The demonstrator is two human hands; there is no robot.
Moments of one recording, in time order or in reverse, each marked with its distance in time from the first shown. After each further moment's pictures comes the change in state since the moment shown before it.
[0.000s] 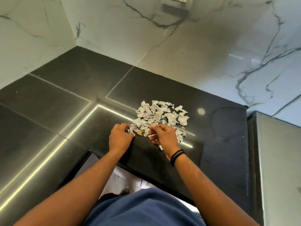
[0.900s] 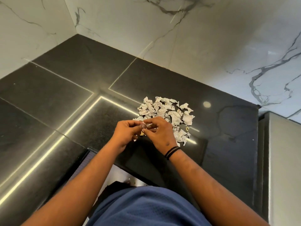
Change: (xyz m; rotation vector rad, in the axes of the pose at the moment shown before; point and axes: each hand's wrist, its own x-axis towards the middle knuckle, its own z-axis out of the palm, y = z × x) left_hand 0.006 0.035 -0.013 -0.781 -0.374 -0.245; right_hand 0.031 0.001 0.011 -0.514 -0.061 -0.519
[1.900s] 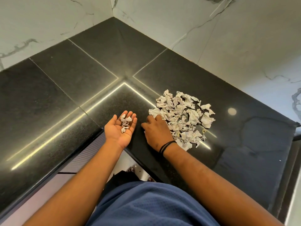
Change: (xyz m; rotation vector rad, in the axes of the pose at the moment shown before) left_hand -0.021 -0.036 -0.033 -1.176 0.449 -0.090; right_hand 0.007 0.020 0.048 -0.846 -0.408 -0.459
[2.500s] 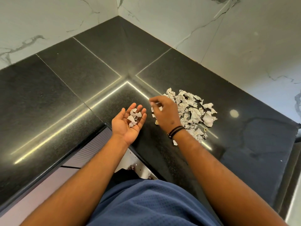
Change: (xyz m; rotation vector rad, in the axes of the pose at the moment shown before) left_hand -0.011 -0.010 0.009 0.075 -0.104 -0.010; right_hand 0.019 0.011 -0.052 0.724 0.381 0.185
